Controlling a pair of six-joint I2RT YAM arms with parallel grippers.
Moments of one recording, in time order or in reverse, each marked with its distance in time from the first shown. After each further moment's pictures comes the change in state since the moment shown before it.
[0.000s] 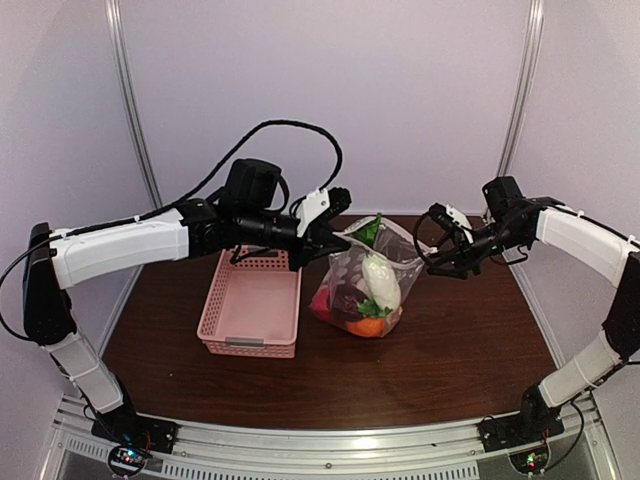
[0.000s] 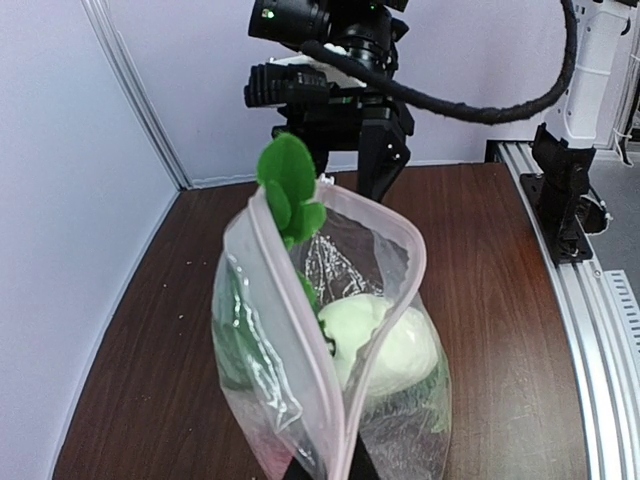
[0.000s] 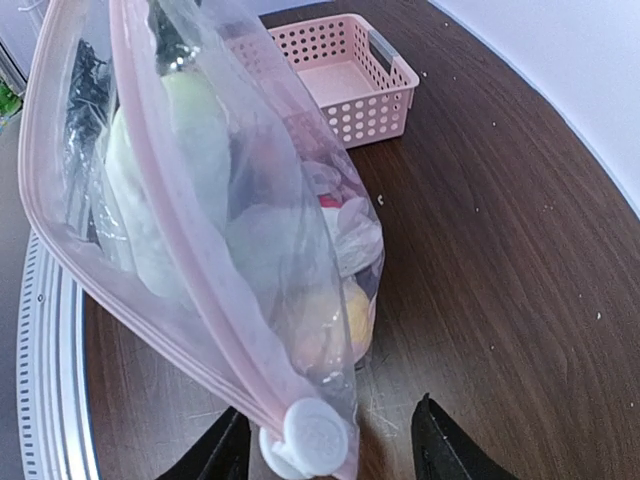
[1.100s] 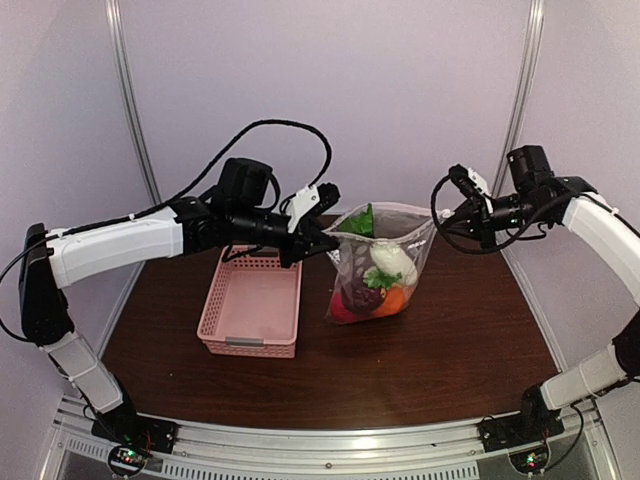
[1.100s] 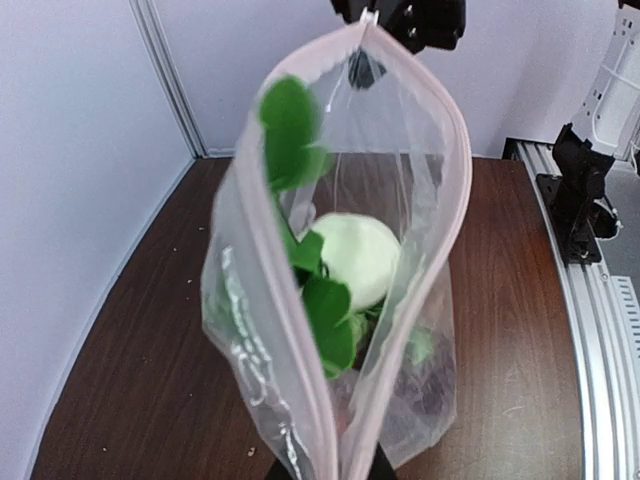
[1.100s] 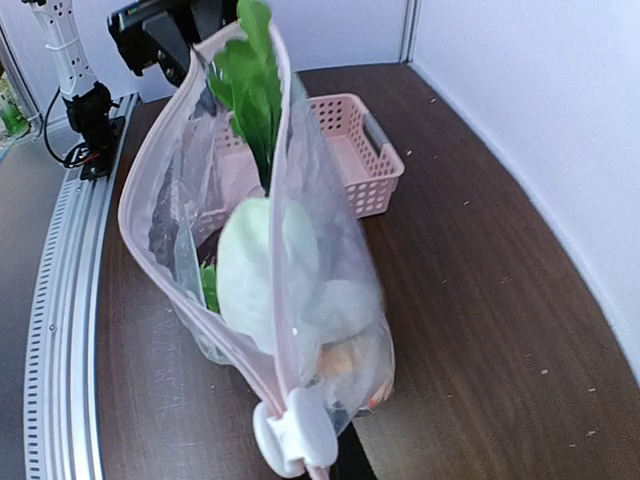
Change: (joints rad) left arm 0.043 -0.008 -0.012 -0.032 -0.016 -0.042; right arm -0.013 -0.067 0.115 -0.038 -0.083 0.019
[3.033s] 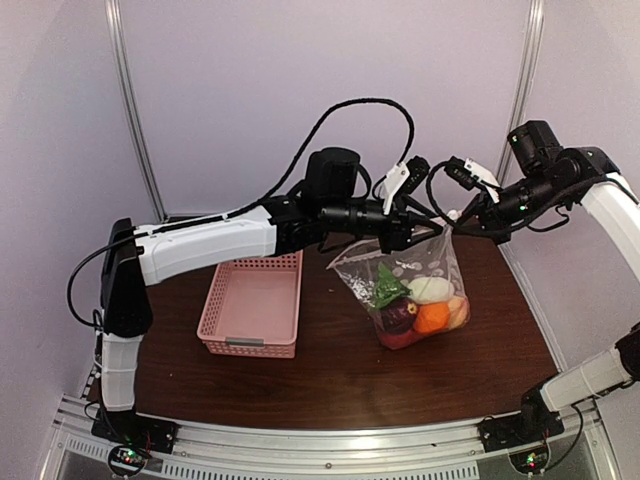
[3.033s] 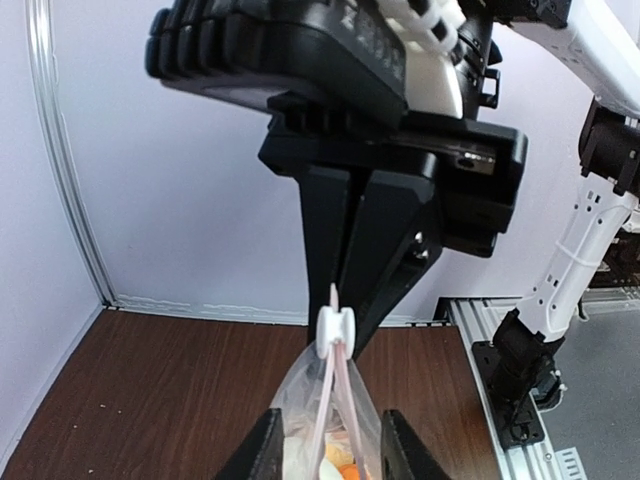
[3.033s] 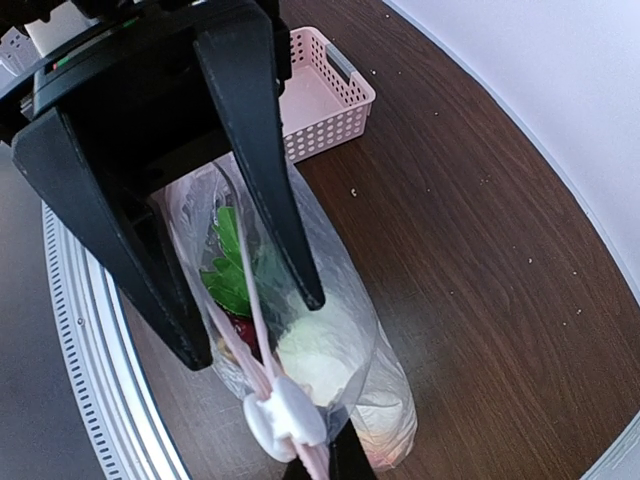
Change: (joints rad) left arm -0.201 0.446 0.540 0.252 0.078 -0.303; right arm 0.142 -0.062 0.307 -0.395 0.370 0.207
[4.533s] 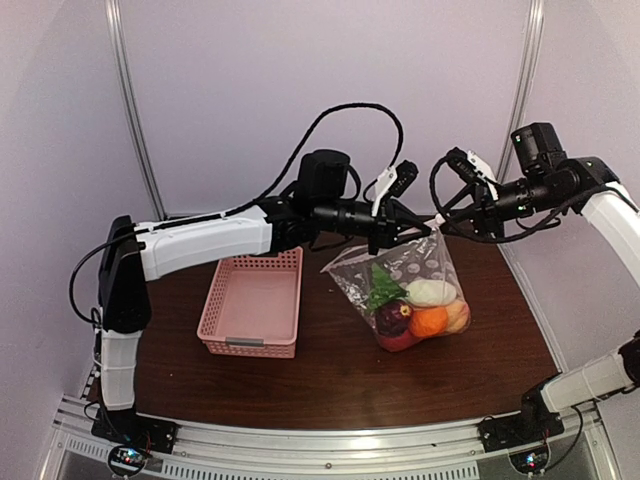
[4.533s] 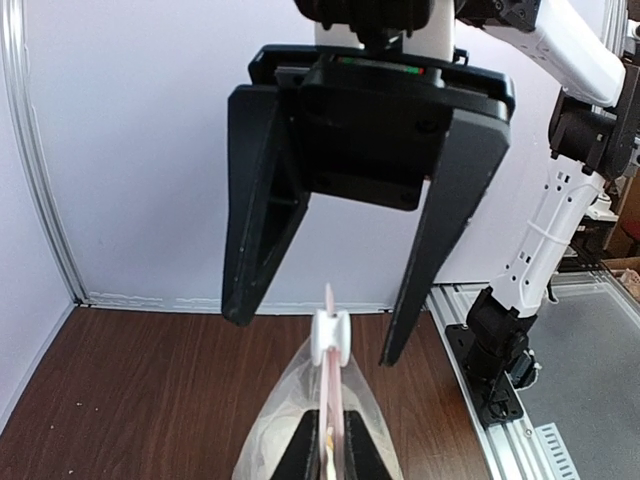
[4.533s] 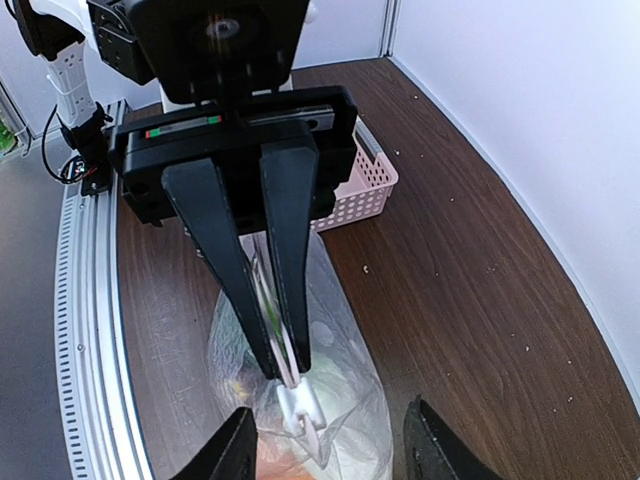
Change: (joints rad) left arm 0.051 -0.006 -0.050 0.018 0.144 -0.003; right arm -0.011 -0.043 -0.086 0.187 -0.160 -0.040
